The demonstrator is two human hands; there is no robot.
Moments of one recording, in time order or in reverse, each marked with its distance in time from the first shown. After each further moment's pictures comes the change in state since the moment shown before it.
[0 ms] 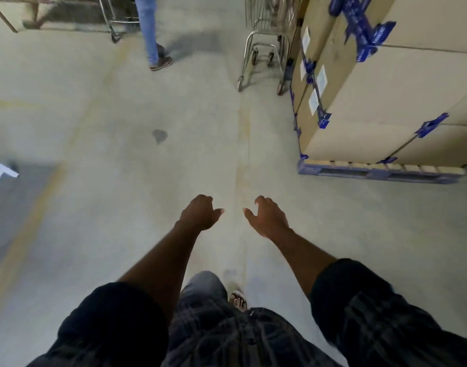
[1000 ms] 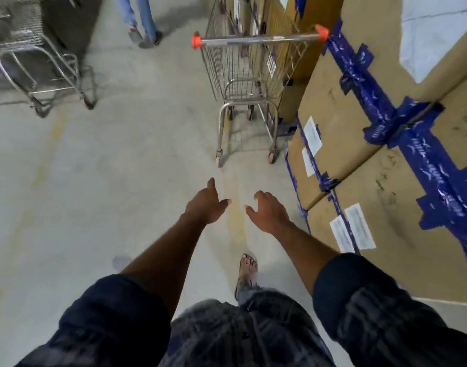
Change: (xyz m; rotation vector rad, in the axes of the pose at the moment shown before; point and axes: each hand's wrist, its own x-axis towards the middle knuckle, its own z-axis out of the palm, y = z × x) left_hand 0.872 0.228 -0.397 -0.042 -0.044 0.118; right_hand 0.907 -0.051 -0.289 0.023 0.061 0.075
